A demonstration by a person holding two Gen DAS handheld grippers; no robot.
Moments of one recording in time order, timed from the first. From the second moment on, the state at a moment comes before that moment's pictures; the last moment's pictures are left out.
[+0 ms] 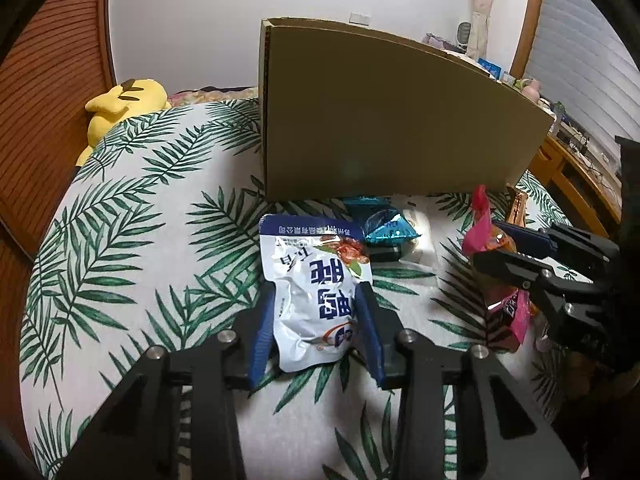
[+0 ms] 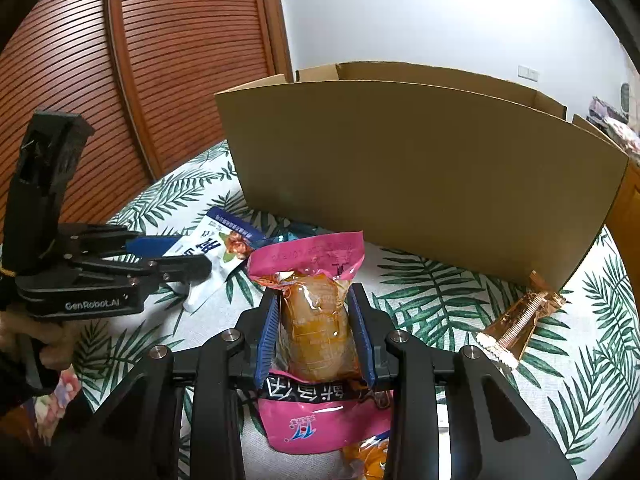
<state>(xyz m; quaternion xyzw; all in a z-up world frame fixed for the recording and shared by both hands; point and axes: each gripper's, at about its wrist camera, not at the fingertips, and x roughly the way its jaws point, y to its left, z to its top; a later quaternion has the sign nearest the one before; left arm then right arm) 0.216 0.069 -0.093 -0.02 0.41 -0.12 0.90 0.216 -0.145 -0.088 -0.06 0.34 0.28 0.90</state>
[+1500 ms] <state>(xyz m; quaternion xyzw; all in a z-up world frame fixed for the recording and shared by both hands) 0.219 0.058 -0.102 0.03 0.42 -0.11 0.90 0.213 -0.146 -0.087 -0.05 0.33 0.28 0.90</state>
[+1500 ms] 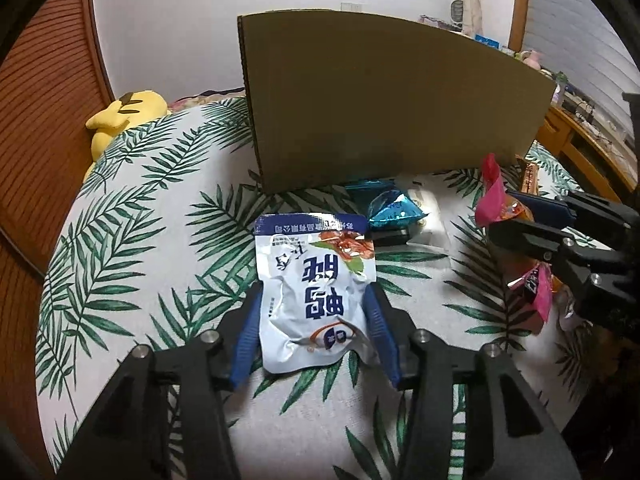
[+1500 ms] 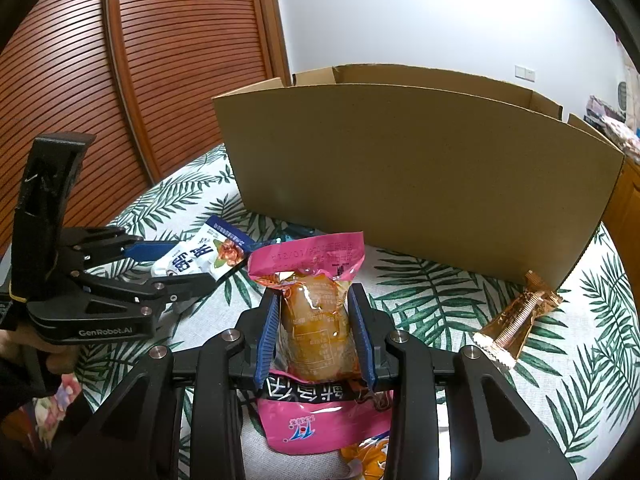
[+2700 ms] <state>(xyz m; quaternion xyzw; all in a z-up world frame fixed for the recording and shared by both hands) 0.191 0.077 -0.061 -0.01 0.38 -0.14 0.92 0.207 -0.148 -0.065 -0.06 0.30 0.29 0.91</state>
